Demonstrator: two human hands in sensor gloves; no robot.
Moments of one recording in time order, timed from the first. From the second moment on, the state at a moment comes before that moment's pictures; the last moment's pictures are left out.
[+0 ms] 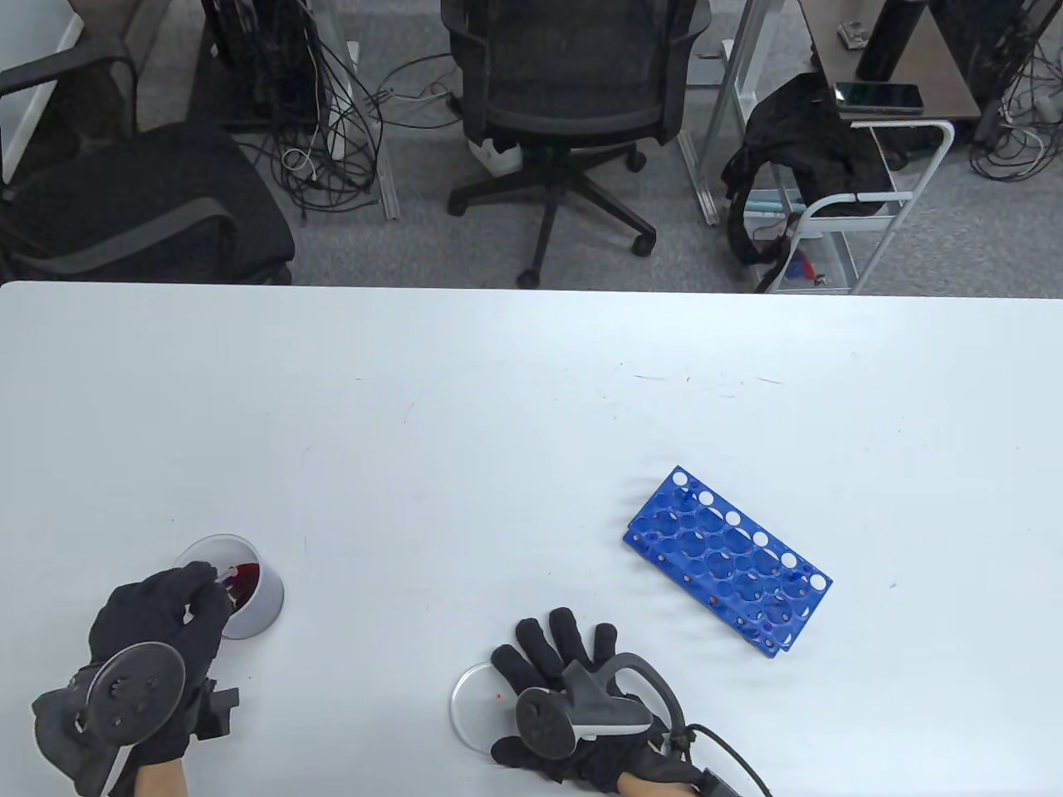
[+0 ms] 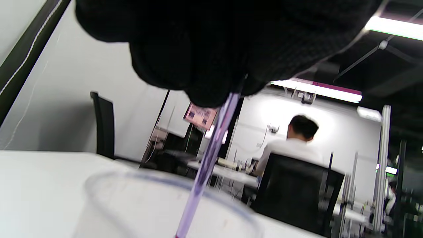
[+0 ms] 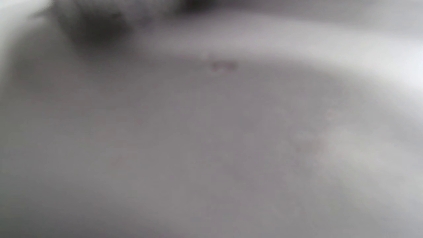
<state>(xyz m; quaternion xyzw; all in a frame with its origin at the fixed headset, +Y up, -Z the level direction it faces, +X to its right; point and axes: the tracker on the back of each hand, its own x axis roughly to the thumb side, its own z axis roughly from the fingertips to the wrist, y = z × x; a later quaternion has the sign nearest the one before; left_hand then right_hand) -0.337 -0.649 -0.102 0.28 0.11 0.13 0.95 0.039 -0.813 -0.122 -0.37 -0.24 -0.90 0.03</state>
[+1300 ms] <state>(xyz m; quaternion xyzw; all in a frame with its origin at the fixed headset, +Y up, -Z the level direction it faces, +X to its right) -0.183 -0.681 -0.089 0.07 -0.27 0.23 0.93 0.039 -0.813 -0.122 -0.37 -0.24 -0.90 0.03</state>
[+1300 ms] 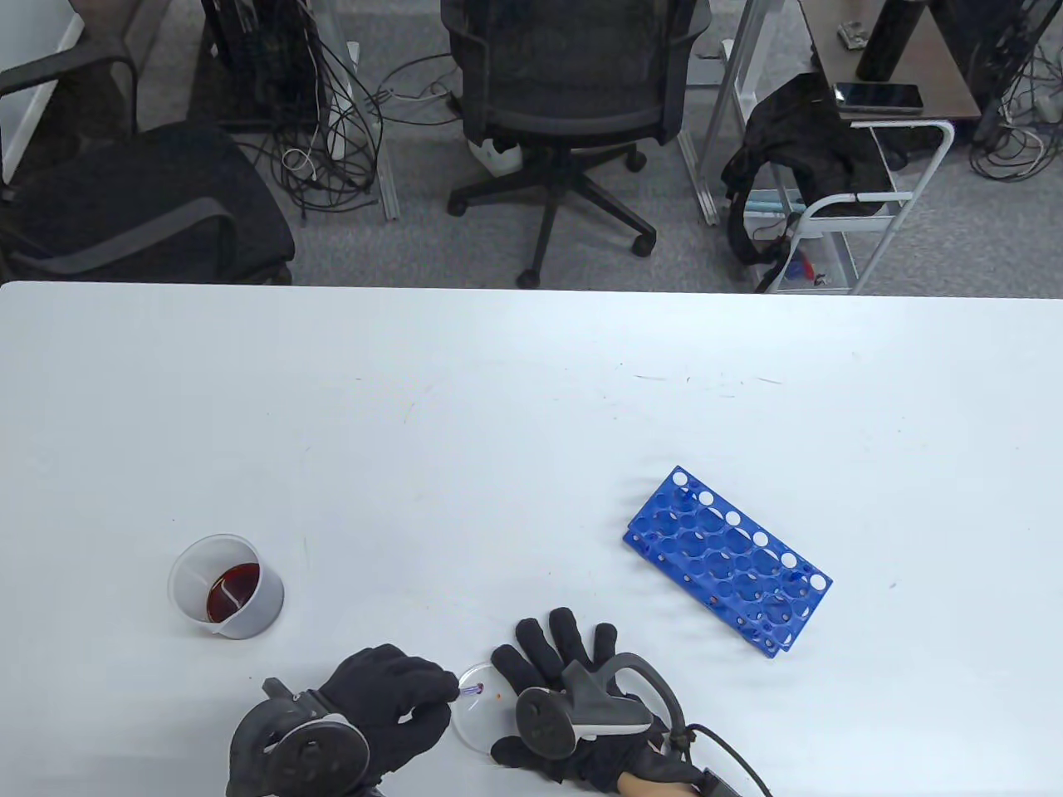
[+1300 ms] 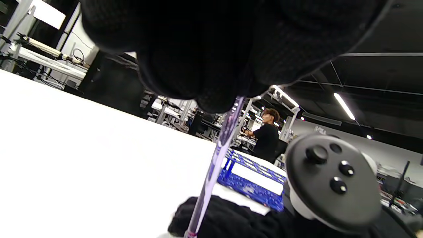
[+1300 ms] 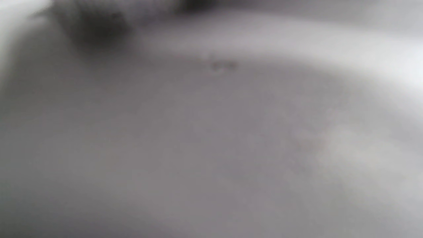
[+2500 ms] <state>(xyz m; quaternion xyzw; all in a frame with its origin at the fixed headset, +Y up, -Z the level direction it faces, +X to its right) -0.154 -0.701 -0.090 0.03 -0.29 0.22 0.93 0.039 -0.813 -0.122 -0.37 -0.24 -0.90 0.03</state>
